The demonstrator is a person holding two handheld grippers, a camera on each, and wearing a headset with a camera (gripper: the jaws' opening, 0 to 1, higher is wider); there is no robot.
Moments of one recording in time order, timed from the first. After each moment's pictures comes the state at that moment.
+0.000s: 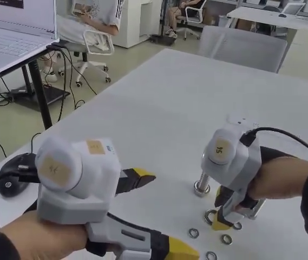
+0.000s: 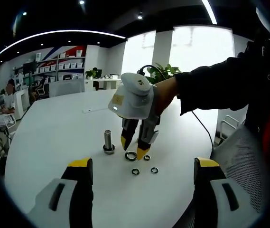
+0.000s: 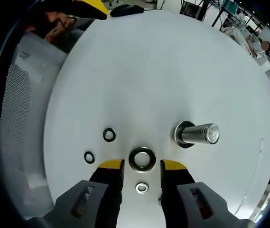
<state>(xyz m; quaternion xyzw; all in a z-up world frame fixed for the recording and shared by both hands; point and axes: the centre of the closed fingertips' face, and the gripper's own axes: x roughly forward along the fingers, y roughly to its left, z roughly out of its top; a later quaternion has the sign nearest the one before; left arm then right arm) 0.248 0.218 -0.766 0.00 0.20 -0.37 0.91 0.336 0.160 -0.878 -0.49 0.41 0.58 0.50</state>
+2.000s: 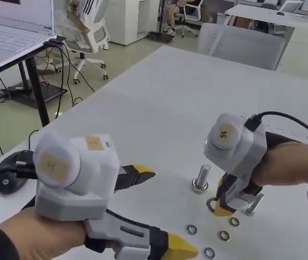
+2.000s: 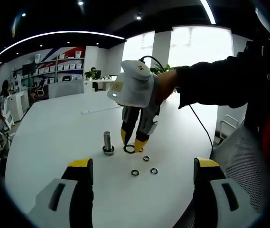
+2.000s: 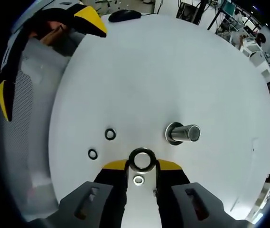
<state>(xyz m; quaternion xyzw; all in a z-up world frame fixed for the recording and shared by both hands) 0.248 0.215 -0.764 0.01 0.20 -0.37 0.91 0.340 0.158 -0.849 -0.50 0.40 0.57 0.51</state>
